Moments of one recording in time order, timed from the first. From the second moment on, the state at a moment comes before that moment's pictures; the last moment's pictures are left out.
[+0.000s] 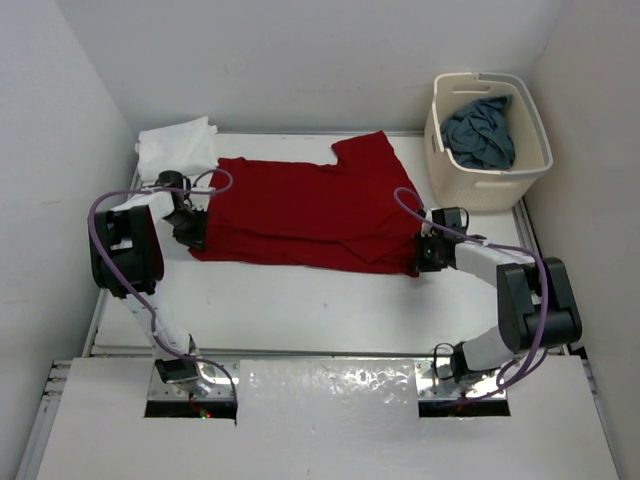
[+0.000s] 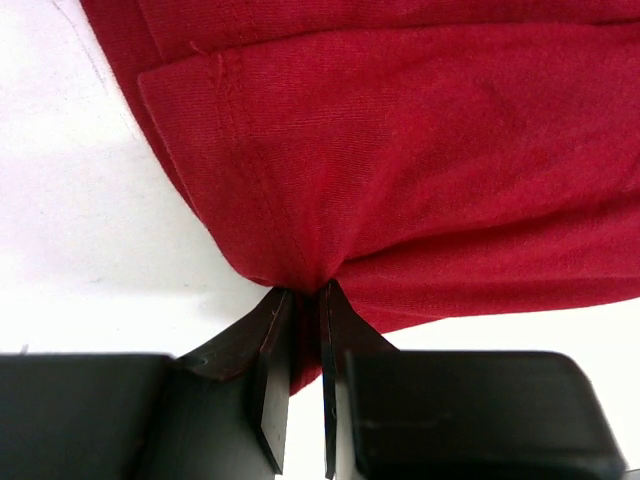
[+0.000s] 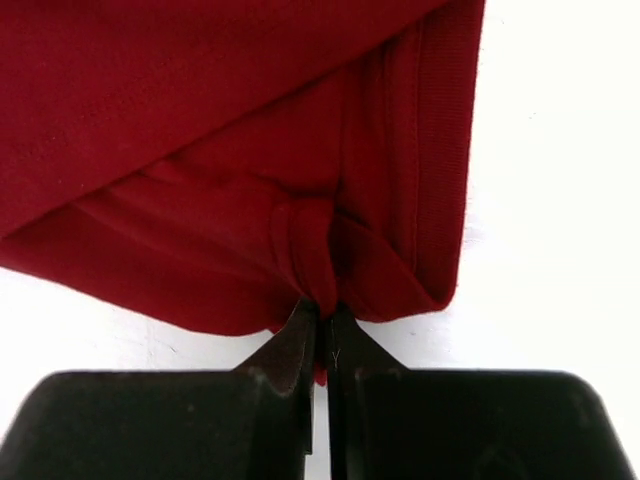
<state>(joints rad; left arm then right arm) 0.18 1.89 1.21 -0.69 0.19 0.36 0.11 1.51 0.63 -0.19 -0.14 0.08</state>
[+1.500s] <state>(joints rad) 0.16 1.68 1.52 -0.82 -0.14 0.47 0.02 1.35 0.84 -0.71 -0.06 0.08</state>
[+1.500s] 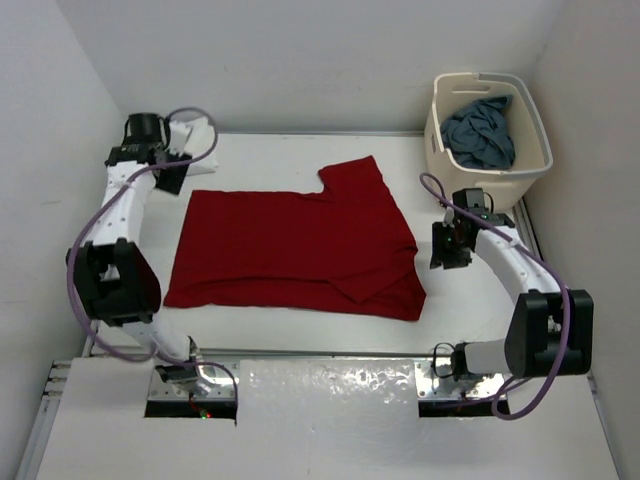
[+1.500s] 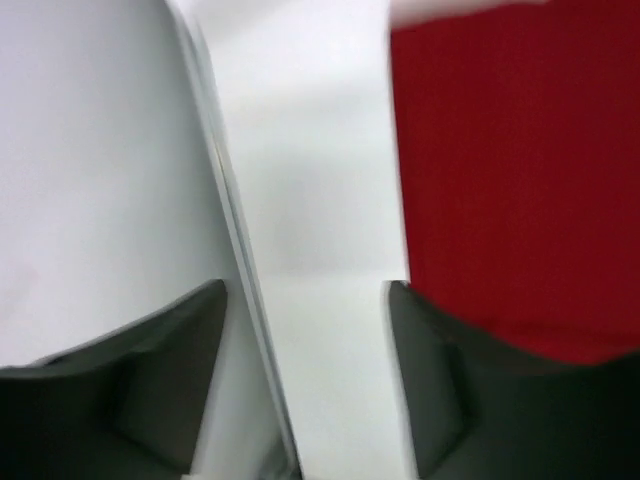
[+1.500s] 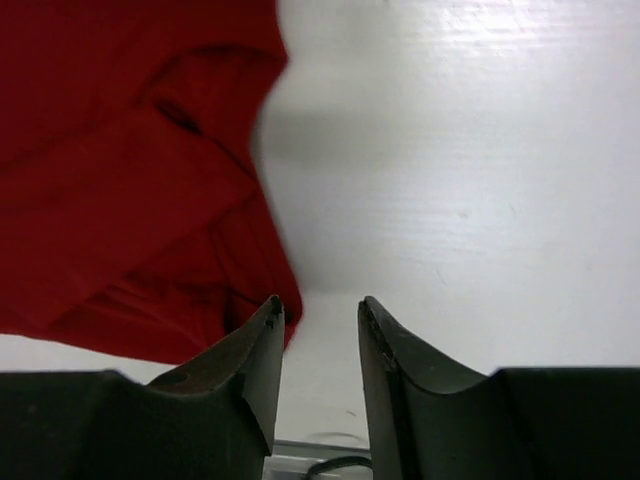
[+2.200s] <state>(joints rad) -0.96 1.77 1.44 -0.75 0.31 0.78 0.01 1.51 0.86 -0.48 -0.35 0.17</state>
